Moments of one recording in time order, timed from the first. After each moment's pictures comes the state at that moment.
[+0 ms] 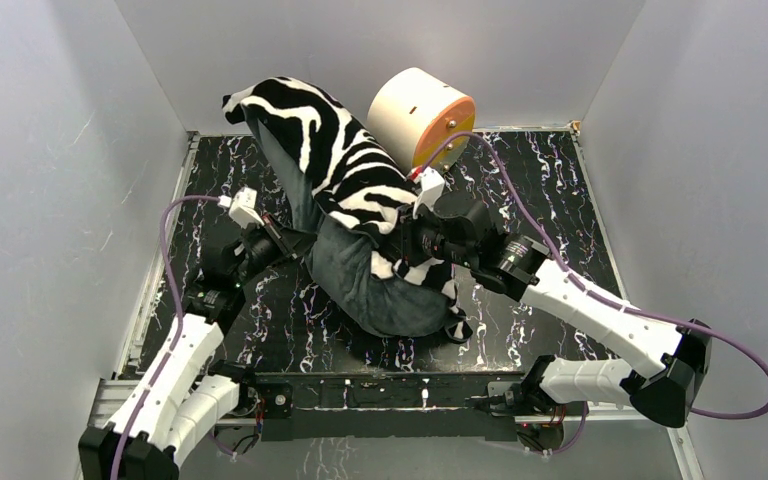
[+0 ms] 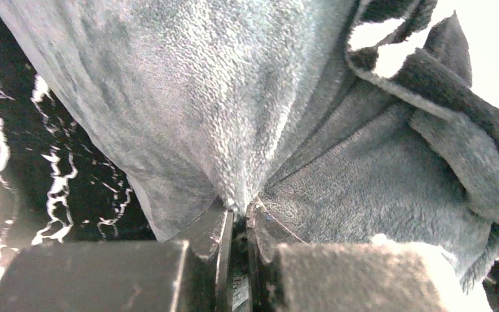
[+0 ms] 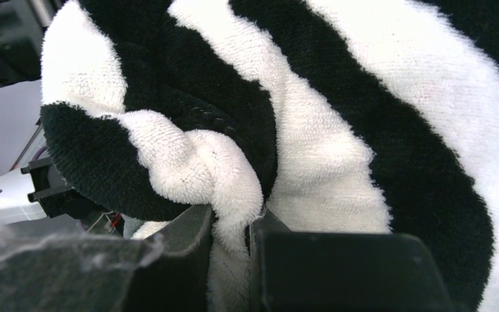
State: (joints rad) left arm -0.25 0.82 0.58 -0.03 0.38 -0.80; right arm 0.94 1.18 1.13 -0.37 -0.02 0.44
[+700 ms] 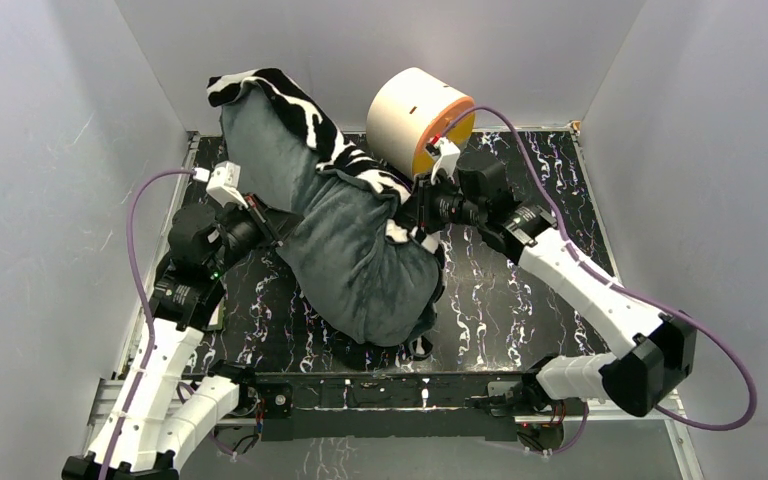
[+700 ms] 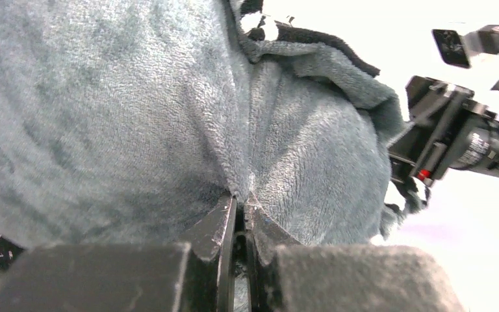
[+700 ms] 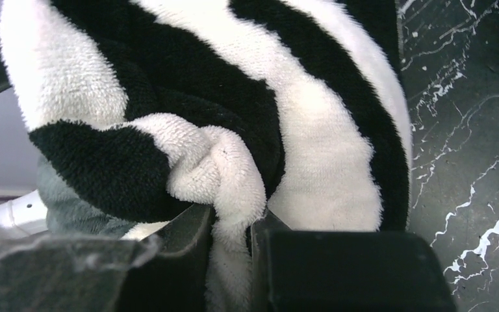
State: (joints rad) left arm -0.26 0.76 0.91 -0.35 0.33 -0.60; right arm 0.68 1.27 1.23 -0.38 -0.33 0.43
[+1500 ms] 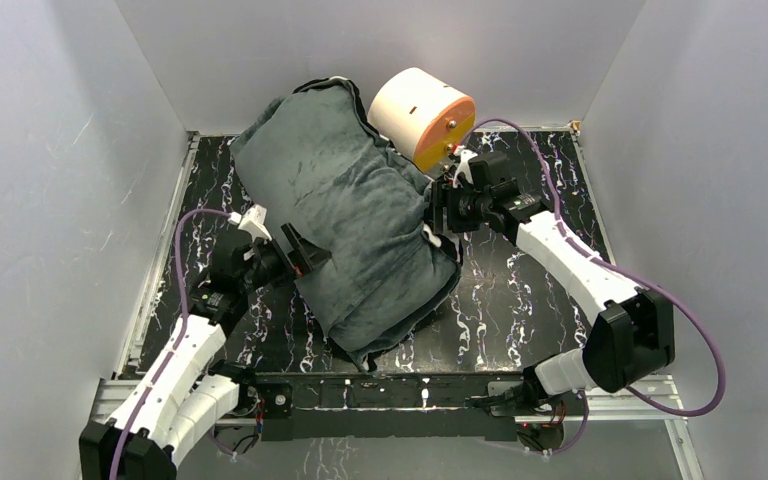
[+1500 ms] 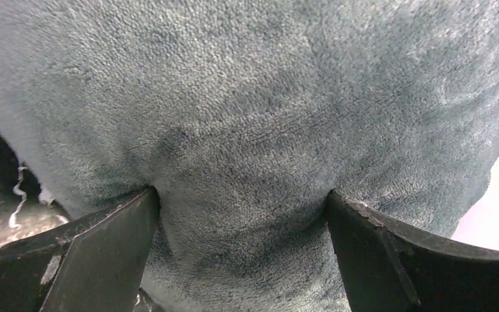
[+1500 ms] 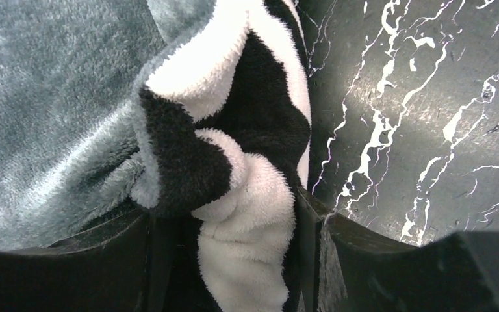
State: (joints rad) left arm -0.28 0.80 0.60 -0.32 0.31 -0.74; right arm 0.47 1.40 1.18 -0.52 -0.29 0.34
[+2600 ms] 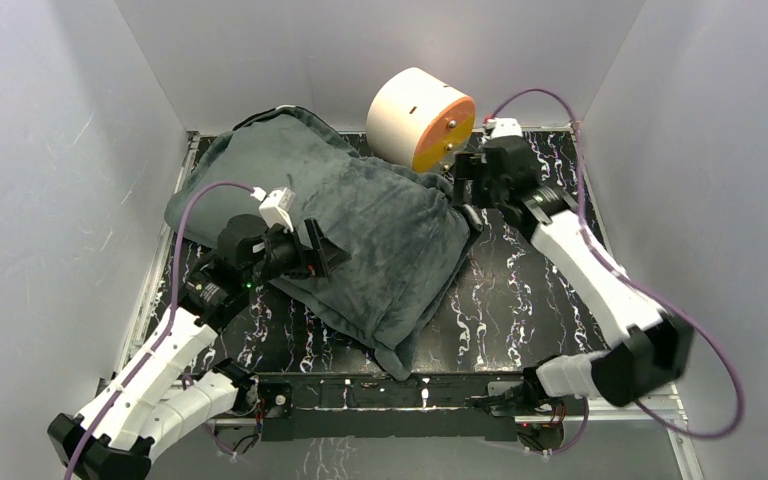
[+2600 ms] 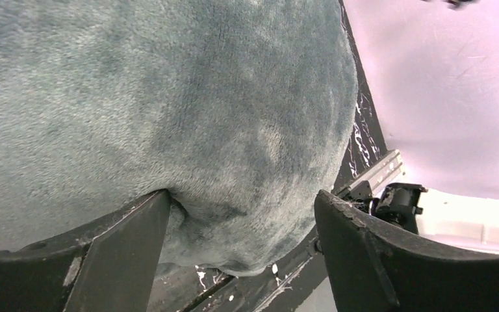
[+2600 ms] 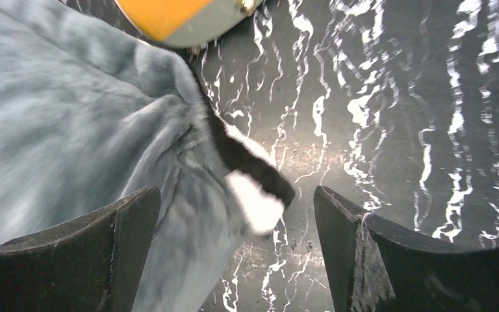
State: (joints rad) left arm -0.54 0.82 0.84 -0.45 0.24 -0.63; right arm 0.46 1.41 1.34 -0.61 0.22 0.27
